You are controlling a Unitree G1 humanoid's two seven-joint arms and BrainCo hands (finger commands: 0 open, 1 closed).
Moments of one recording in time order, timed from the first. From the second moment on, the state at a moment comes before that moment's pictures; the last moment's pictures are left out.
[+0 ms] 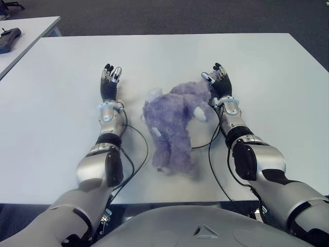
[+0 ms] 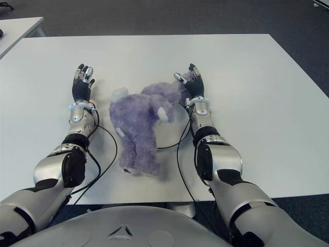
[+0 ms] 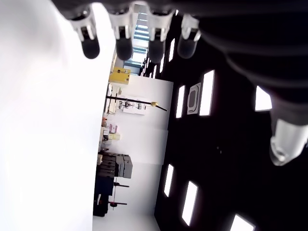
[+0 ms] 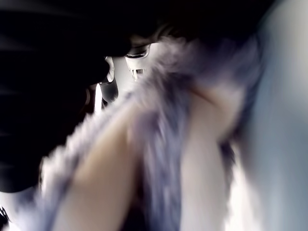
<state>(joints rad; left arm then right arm) -0.63 0.10 0.42 1.16 -0.11 -0.54 -0.03 -0.79 -0.10 -0.24 1.28 -0.07 -0.45 -0.02</state>
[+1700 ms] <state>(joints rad) -0.64 0.10 0.41 1.16 -0.11 -0.54 -0.03 -0.80 0.00 -0.15 1.27 -0.12 -0.46 -0.06</state>
